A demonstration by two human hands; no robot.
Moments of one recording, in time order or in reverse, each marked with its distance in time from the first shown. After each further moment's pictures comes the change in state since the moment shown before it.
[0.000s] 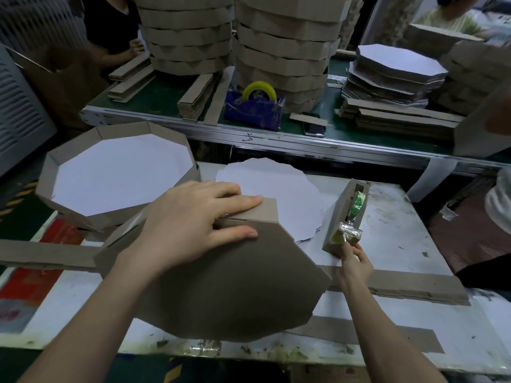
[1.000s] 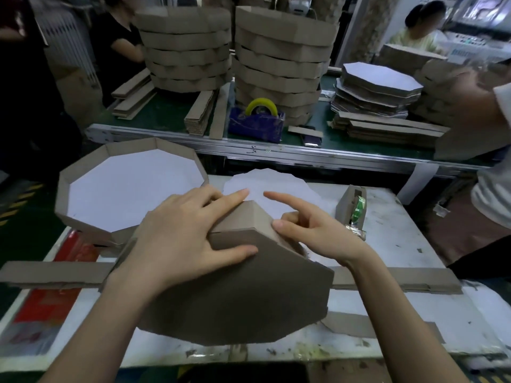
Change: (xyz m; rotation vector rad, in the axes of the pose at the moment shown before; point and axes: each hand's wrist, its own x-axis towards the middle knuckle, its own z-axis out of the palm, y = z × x) left_hand -0.045 -0.039 -0.034 -0.033 0.026 -0.076; right_hand -0.218 -0.163 0.045 -0.597 -1.256 -0.609
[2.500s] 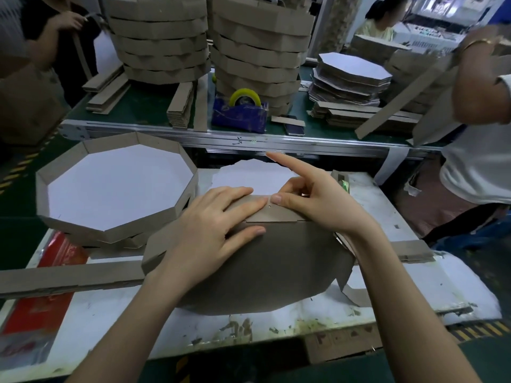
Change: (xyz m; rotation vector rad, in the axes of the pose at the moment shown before) left_hand -0.010 0.000 0.028 -0.250 0.138 0.174; right_hand -0.004 -0.040 0.009 -0.192 0.257 -0.088
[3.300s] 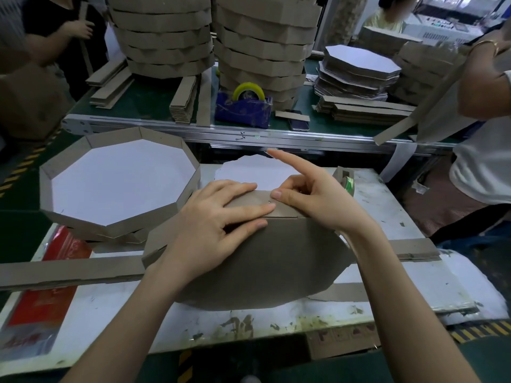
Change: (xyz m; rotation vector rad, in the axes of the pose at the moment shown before) left_hand 0.006 0.004 -0.004 -0.126 0.006 -0.015; right_hand 0.000 0.004 0.003 0.054 -0.013 0.026
